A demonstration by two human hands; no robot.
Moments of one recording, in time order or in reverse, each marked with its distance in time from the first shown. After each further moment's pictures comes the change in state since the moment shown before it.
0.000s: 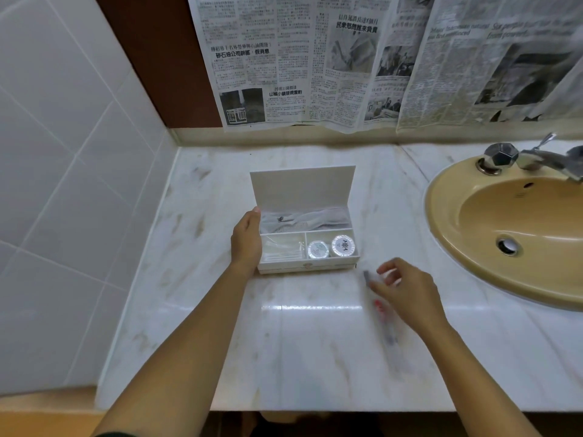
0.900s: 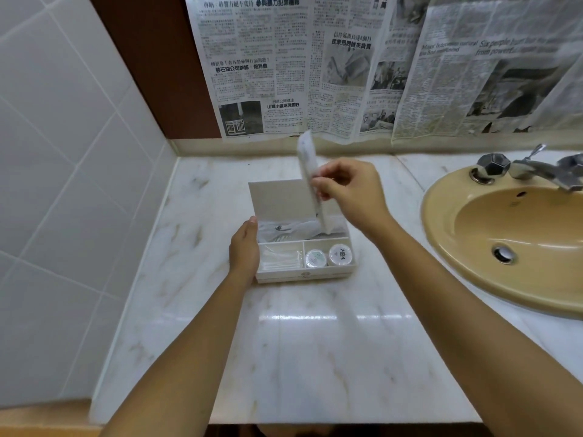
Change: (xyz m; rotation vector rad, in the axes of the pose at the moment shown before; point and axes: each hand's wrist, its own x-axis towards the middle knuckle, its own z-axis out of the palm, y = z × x) left_hand 0.001 -0.003 -0.002 0.025 0.001 -0.003; right_hand 0.072 -0.162 -0.022 0.566 0.006 -0.523
